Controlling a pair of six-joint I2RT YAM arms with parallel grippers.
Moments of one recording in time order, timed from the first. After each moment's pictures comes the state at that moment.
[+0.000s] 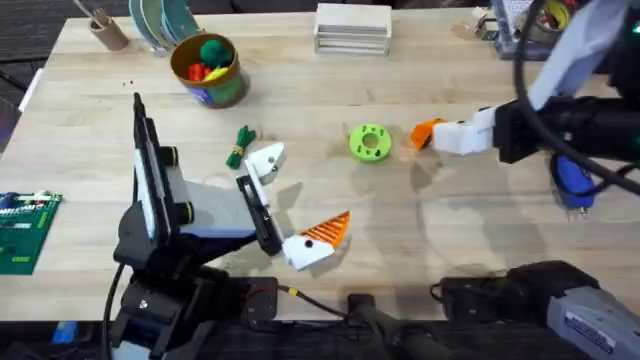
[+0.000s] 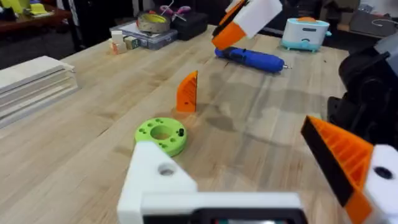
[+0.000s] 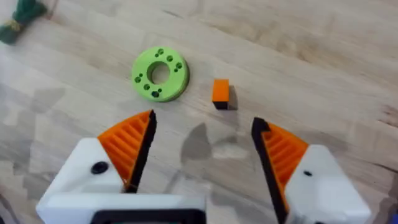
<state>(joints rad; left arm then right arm) -0.24 0.01 0.01 -0.07 0.90 -0.01 0.14 0.89 0.82 -0.78 -0.25 -0.11</state>
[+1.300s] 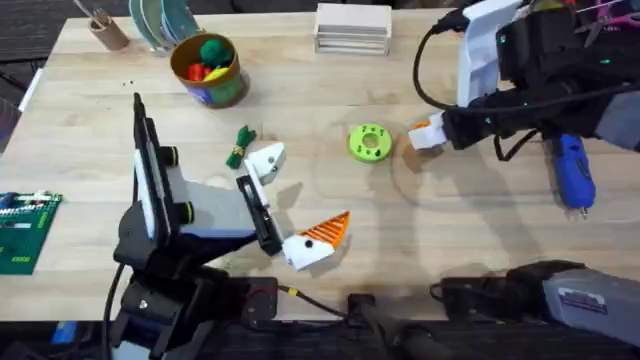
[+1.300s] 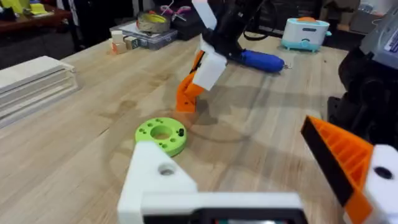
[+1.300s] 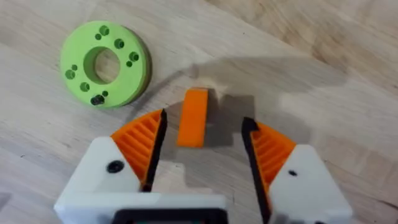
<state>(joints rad) -0.24 0.01 0.01 -0.07 0.90 -0.01 0.17 1.34 0.82 -0.58 -0.15 -0.22</state>
